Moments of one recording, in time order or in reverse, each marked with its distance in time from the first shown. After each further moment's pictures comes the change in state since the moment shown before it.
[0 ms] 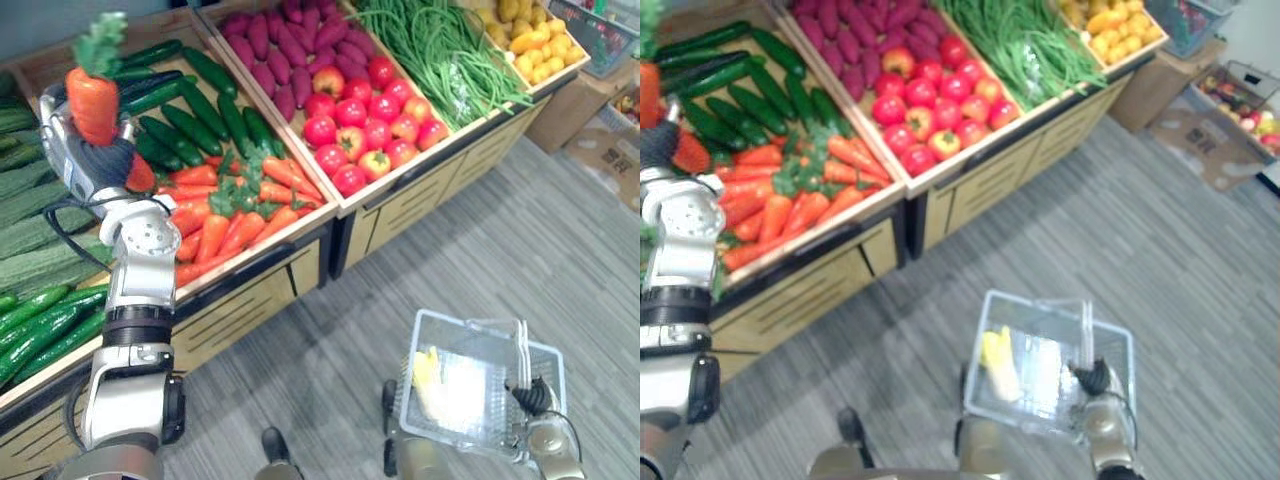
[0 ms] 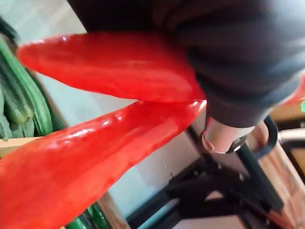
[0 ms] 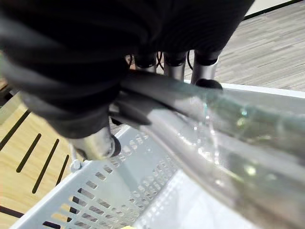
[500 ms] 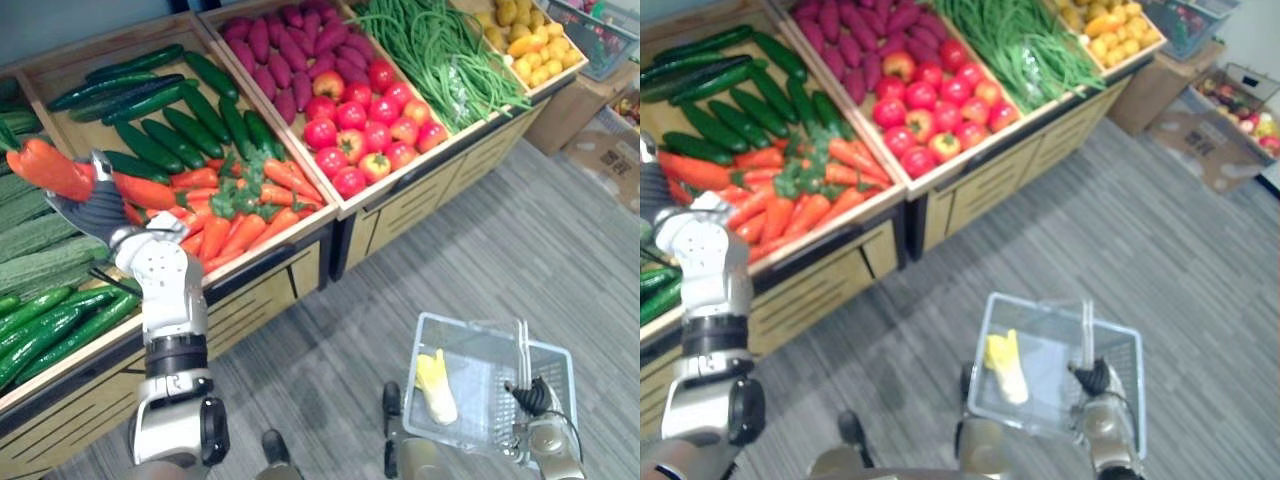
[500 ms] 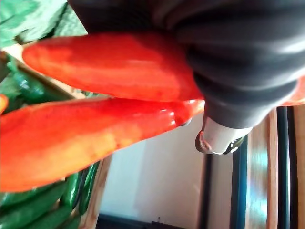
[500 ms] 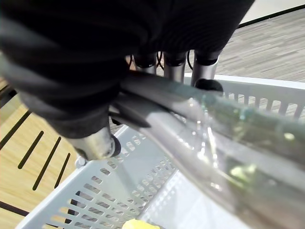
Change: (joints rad) left arm 0.176 -0.263 0.115 -0.203 -0.546 -0.207 0.003; right arm 0.020 0.004 0.001 -0.044 -0.038 0.034 0.001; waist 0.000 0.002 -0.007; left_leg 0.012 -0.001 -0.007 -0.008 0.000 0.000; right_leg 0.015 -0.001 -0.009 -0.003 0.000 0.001
